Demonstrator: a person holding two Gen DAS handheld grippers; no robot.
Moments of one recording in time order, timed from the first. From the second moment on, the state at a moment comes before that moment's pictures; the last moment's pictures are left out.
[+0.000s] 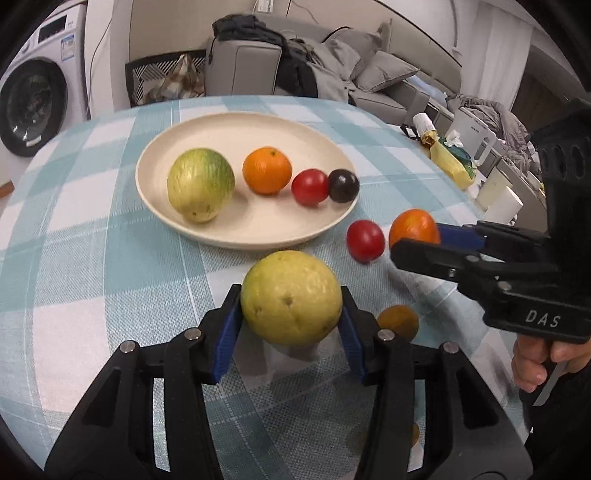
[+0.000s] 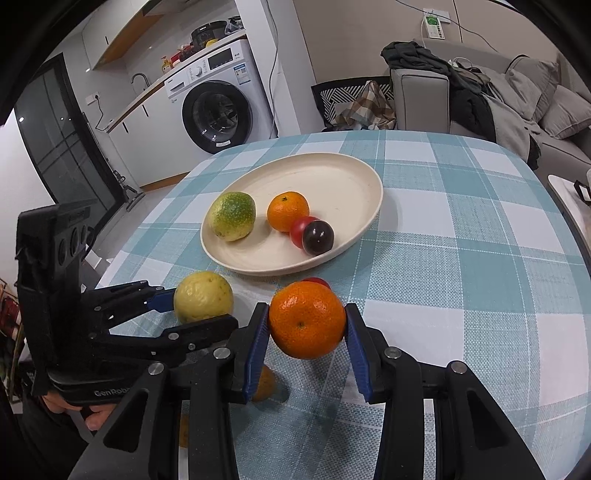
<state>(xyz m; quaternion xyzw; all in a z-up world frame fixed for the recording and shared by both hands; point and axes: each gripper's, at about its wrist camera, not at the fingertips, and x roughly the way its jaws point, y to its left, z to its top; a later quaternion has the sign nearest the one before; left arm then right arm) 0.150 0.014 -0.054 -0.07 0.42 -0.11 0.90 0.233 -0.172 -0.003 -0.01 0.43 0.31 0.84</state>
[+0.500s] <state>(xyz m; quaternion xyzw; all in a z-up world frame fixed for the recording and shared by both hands) 0.141 0.041 -0.024 -0.11 0.34 -0.08 0.93 0.245 -0.156 0.003 -0.01 0.43 0.33 0.84</state>
